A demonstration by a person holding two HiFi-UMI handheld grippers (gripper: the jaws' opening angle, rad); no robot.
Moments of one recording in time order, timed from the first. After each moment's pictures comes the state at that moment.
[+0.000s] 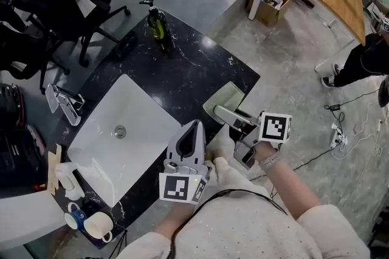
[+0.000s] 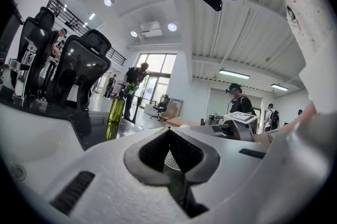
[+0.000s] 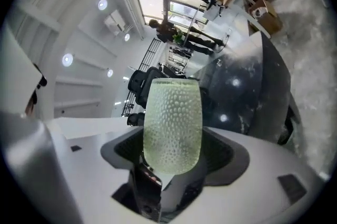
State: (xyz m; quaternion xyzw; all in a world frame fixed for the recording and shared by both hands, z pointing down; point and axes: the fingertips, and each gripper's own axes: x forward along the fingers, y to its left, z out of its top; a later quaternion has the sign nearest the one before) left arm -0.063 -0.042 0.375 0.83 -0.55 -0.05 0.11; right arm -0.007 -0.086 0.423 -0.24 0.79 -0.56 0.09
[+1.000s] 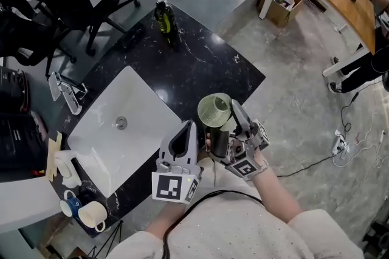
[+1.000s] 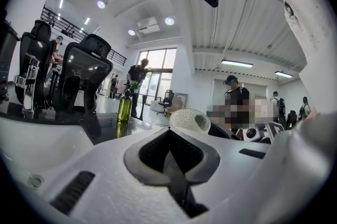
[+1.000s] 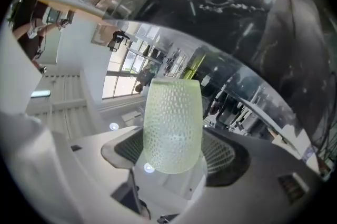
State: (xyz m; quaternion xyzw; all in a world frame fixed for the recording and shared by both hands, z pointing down) left arm -0.078 -0.035 0.384 0.82 -0.57 0.00 0.09; right arm -0.022 -0.071 0.410 0.09 0.35 -0.82 0.46
